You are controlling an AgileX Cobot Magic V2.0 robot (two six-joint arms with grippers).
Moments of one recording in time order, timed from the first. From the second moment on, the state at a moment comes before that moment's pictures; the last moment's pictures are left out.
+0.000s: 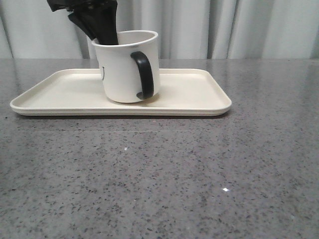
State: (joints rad) left arm -0.43 1.94 -1.90 -0.19 1.25 0.16; right arm 0.03 0.45 -0.84 1.61 -0.12 -1.64
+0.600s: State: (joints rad) left arm -0.43 1.94 -1.90 -0.20 1.25 0.16; right arm 0.03 0.45 -0.84 1.61 -0.12 -1.64
